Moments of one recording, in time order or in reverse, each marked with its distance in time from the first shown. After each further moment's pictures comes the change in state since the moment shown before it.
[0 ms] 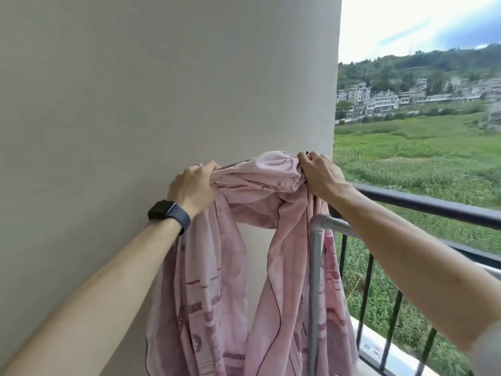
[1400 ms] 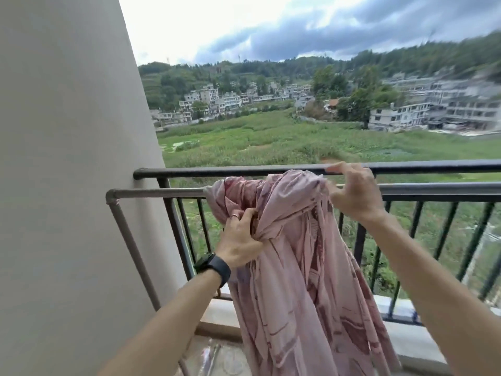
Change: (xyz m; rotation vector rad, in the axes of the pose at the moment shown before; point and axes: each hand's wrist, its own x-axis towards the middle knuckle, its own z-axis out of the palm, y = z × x) left_hand -0.304 0.447 0.006 -0.698 -0.595 0.427; right_hand -0.514 0.184 -0.331 -0.028 0.241 0.782
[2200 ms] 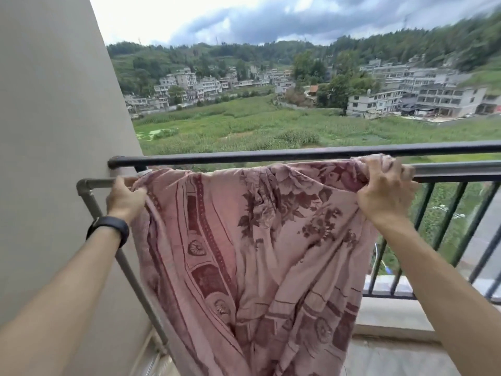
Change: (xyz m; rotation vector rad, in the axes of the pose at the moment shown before) left_hand 0.051 -0.147 -0.120 -0.257 0.535 -0.495; right_hand -0.023 0.061 0.005 -0.423 0.273 0.218
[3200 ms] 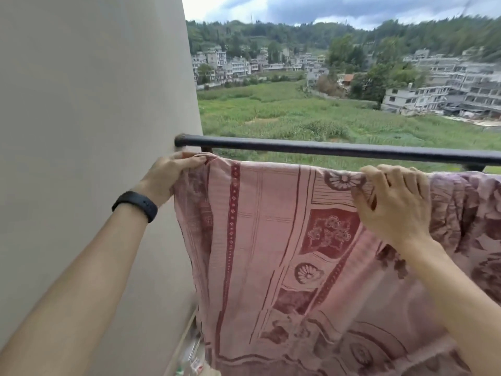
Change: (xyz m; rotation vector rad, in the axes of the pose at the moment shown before) left_hand 0.156 -0.091 -0.111 -0.429 -0.599 -0.053; right_hand -0.076 -0.265 0.100 -0.039 -0.043 -0.466
